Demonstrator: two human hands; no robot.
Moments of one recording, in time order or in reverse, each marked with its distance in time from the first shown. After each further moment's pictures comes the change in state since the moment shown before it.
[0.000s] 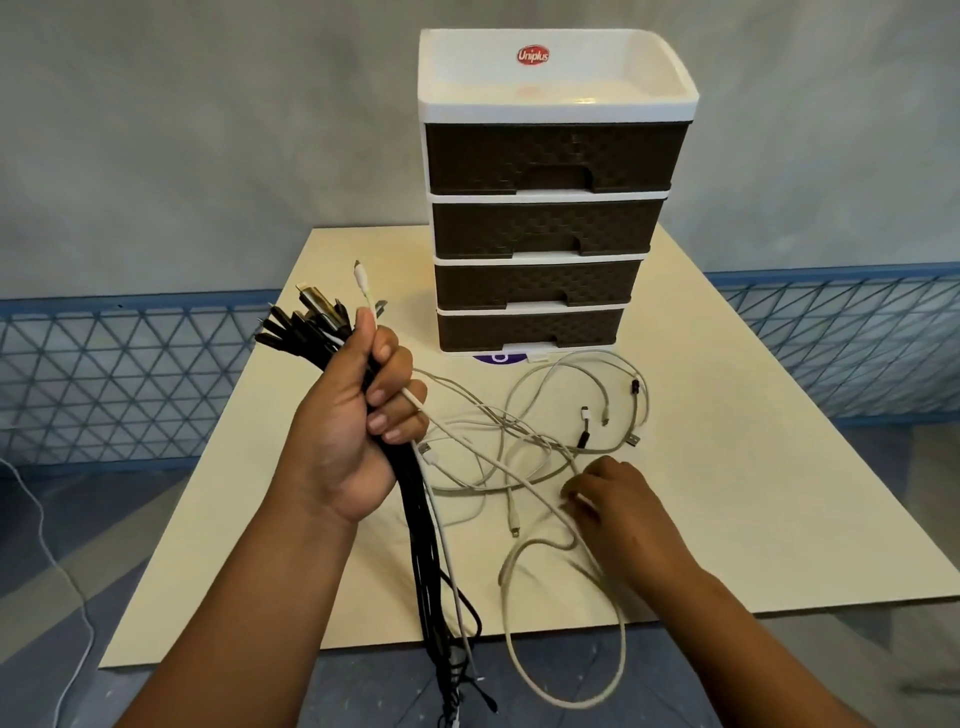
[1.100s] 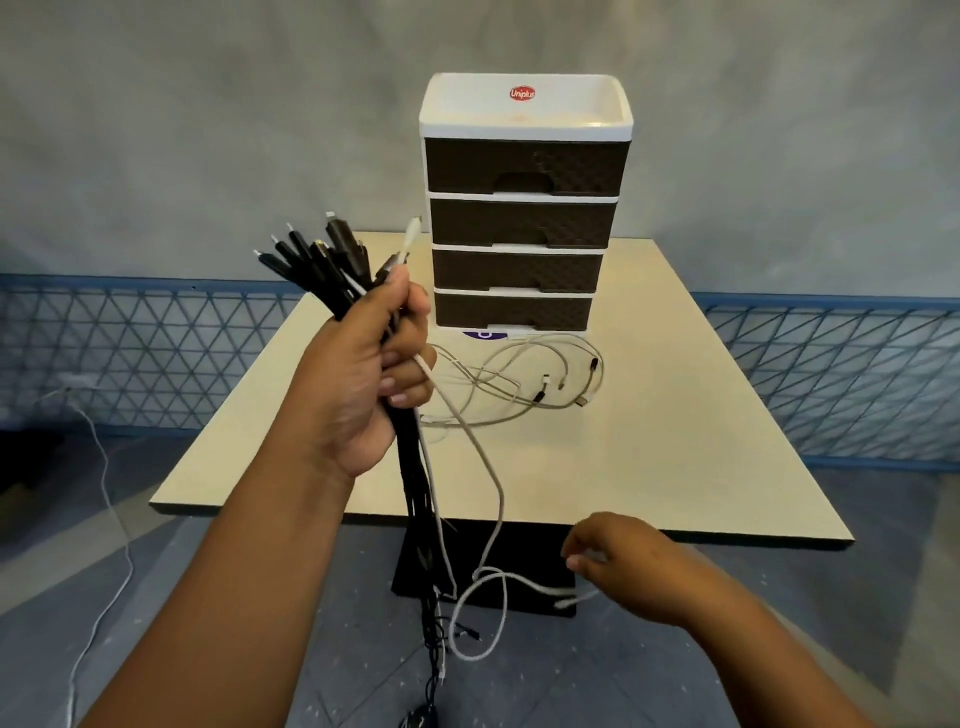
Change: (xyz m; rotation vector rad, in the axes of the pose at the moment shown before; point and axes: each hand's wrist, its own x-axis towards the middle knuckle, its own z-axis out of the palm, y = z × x) left_hand -0.112 -0.032 0.101 0.261 0.017 0.164; right_hand -0.128 0.006 -0.092 0.022 -0.548 0.015
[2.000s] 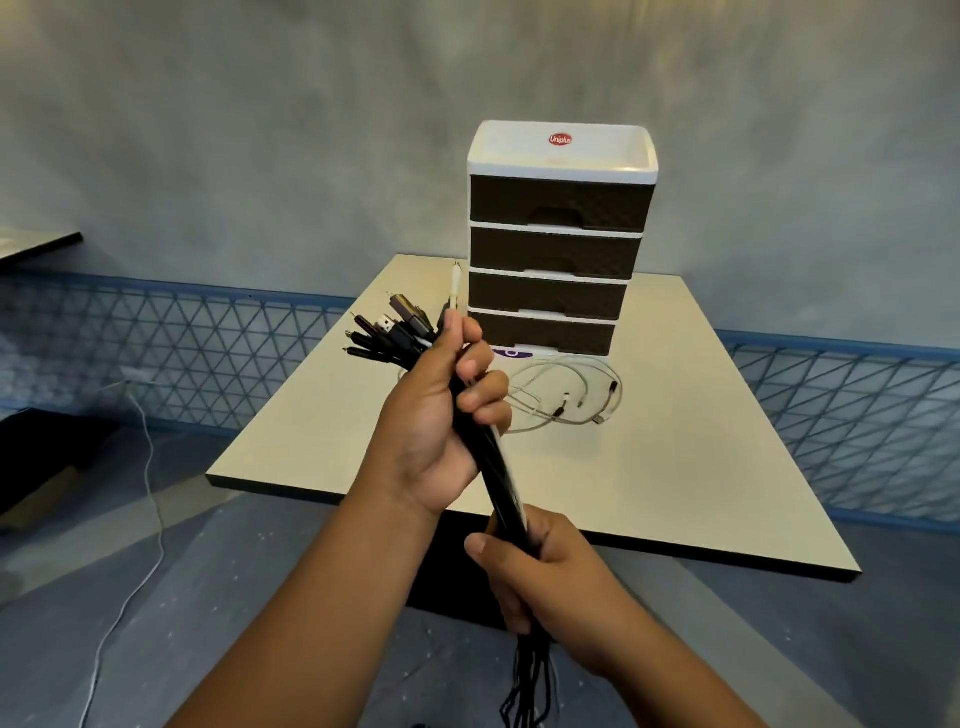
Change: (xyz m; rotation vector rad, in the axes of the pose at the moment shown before) left_hand -0.043 -0.019 0.039 -0.401 0.023 -0.024; right_hand -0.048 -0.097 0.017 1.089 0.034 -0.387
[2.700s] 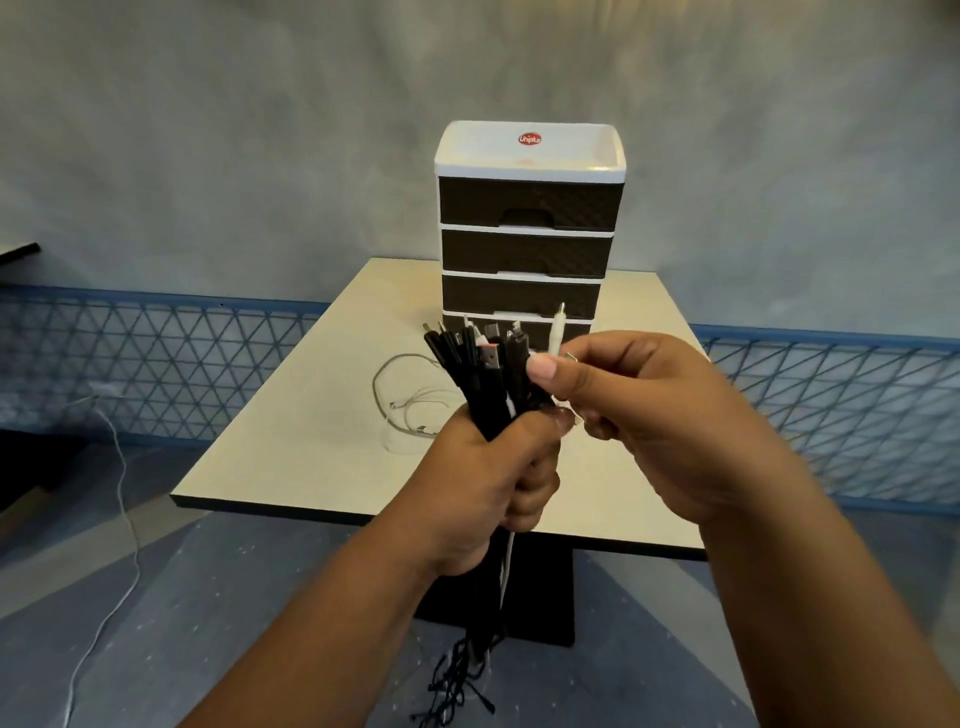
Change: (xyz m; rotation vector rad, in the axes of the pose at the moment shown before) left_hand -0.019 -0.032 0.027 0.587 -0.159 -0.121; right_hand -0.001 -0.135 -0.059 -0.133 0.171 -0.222
